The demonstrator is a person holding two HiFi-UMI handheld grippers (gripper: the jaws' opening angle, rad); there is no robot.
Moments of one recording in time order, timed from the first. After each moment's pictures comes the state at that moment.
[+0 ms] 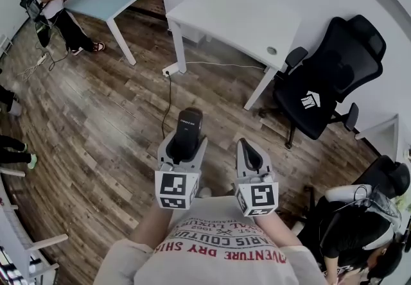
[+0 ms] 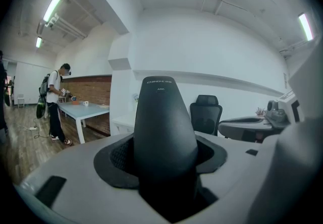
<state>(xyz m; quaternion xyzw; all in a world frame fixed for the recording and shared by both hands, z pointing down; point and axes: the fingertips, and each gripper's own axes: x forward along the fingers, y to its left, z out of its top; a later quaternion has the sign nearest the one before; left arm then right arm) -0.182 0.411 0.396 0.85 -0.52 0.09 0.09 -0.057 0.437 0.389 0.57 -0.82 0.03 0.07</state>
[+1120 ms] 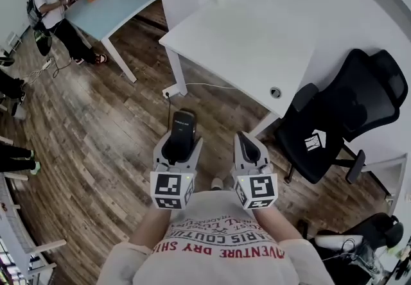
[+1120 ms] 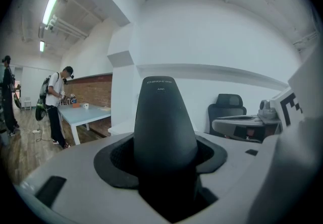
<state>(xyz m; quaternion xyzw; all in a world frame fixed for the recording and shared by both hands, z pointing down) -0.109 0.159 0.394 0.82 -0.56 0.10 0.10 0.021 0.154 0.388 0.53 -0.85 0.05 0.05</state>
